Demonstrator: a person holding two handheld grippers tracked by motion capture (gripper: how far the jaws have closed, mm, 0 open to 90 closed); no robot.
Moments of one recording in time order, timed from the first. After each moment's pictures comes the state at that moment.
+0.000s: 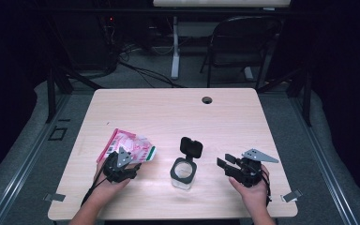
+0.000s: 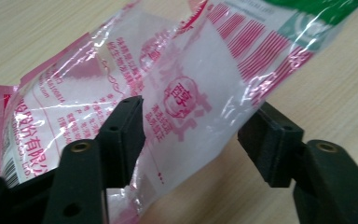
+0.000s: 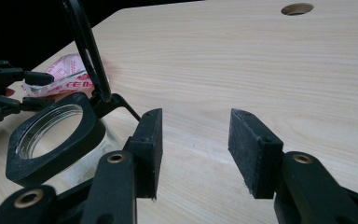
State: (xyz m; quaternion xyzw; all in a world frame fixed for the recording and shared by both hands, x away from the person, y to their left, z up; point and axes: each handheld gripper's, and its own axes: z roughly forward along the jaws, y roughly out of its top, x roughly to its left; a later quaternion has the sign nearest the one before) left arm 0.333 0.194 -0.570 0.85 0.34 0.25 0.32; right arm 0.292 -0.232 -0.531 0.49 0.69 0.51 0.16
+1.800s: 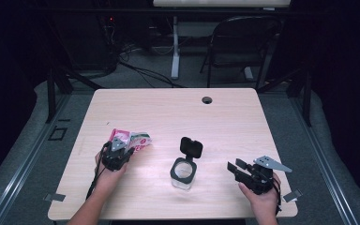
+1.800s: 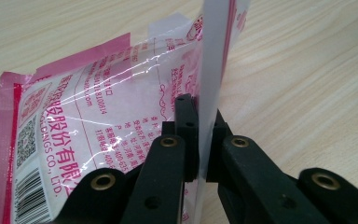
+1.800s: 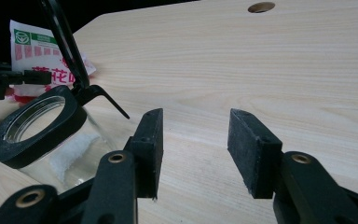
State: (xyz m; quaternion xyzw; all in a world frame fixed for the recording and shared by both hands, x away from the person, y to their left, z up) left arm 0.367 0.208 -0.567 0.80 0.44 0.22 0.36; right arm 0.270 -0.256 -0.533 0.52 0.67 0.50 0.17
